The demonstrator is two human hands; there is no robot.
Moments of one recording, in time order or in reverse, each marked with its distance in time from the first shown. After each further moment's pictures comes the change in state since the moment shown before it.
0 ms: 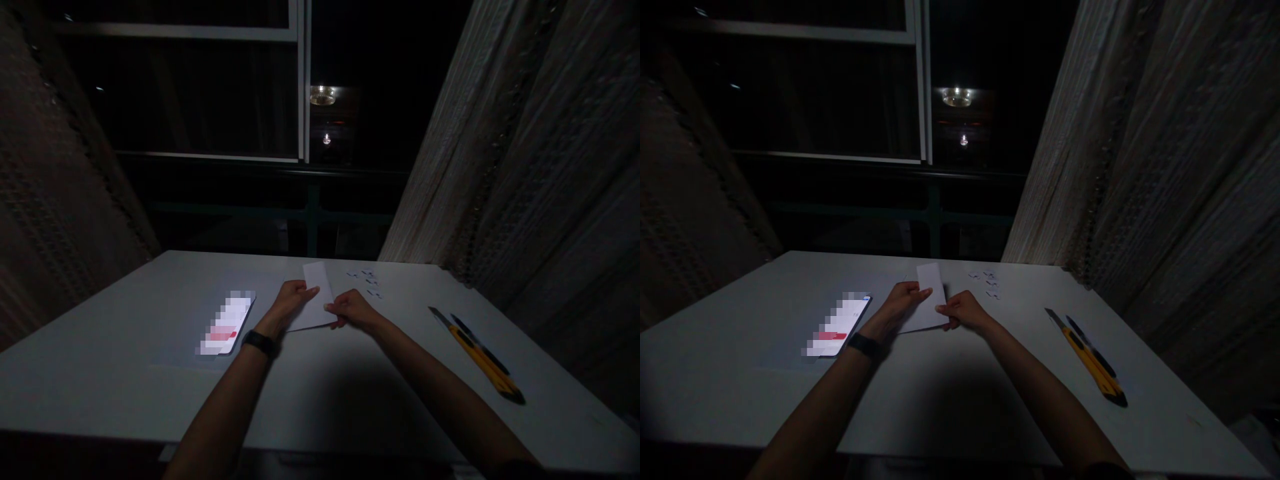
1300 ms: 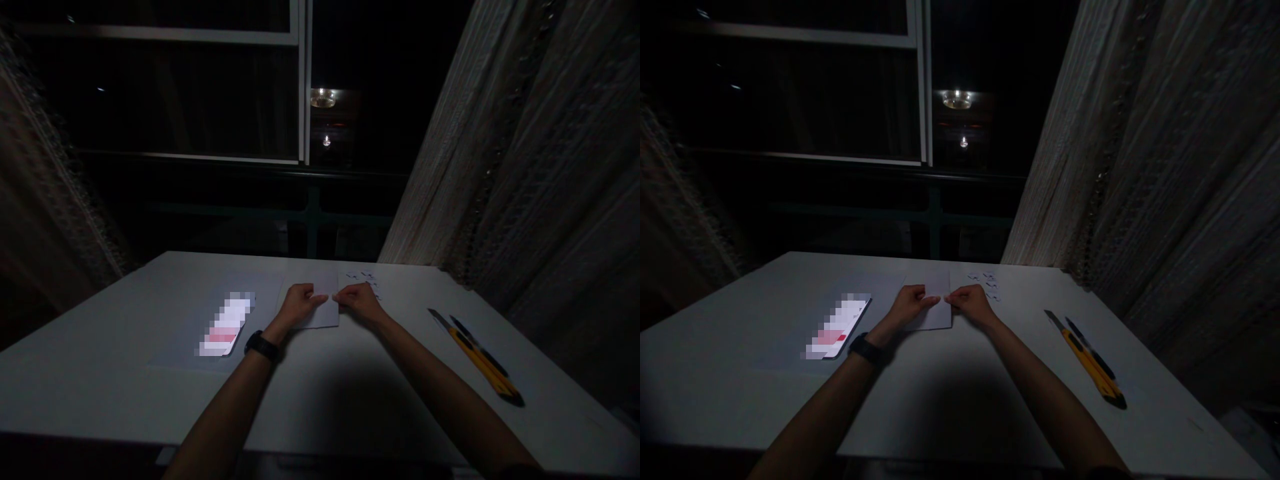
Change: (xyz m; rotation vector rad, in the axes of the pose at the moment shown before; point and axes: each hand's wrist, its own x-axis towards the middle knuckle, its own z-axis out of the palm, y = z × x) left_hand 0.004 -0.003 0.007 0.406 0.003 0.257; right_hand 0.002 -0.010 -0.010 -0.001 0.304 -0.183
